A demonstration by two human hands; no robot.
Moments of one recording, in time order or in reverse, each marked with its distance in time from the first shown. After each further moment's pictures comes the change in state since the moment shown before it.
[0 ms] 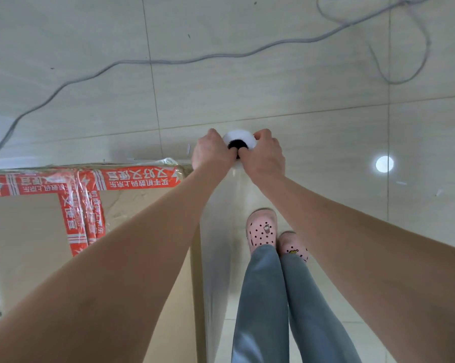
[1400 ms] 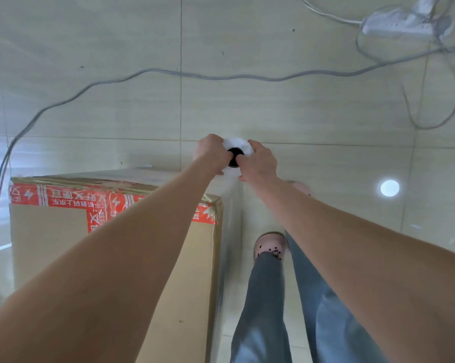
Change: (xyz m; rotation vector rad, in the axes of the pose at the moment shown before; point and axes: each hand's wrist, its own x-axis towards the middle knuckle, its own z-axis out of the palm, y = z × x) left_hand 0.073 -0.024 -0.066 -0.303 -0.151 -0.164; right_hand 0.048 -0.075 0.048 0.200 -0.169 -0.005
